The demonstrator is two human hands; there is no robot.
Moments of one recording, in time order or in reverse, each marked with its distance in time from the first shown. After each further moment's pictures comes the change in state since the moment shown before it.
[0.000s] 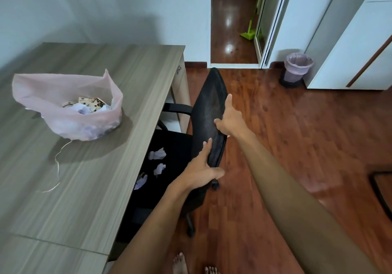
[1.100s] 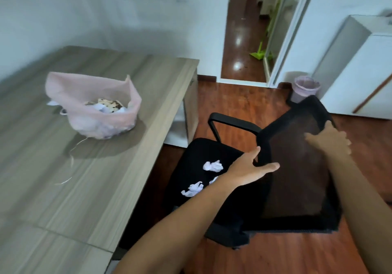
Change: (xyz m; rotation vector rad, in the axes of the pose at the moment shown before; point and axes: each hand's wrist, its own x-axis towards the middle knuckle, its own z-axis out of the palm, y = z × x) left_hand 0.023 0.057 0.049 0.043 0.003 0.061; right_hand -0.019 0.107 -0.135 -0.243 0.396 0.384
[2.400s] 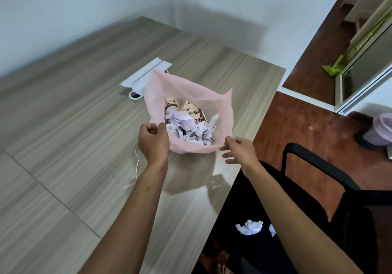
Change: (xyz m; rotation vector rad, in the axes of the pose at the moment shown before) left_hand -0.083 -0.226 -0.429 -0.568 1.581 -0.233; right_hand -0.199 -0.386 0.305 0.570 -0.718 -0.226
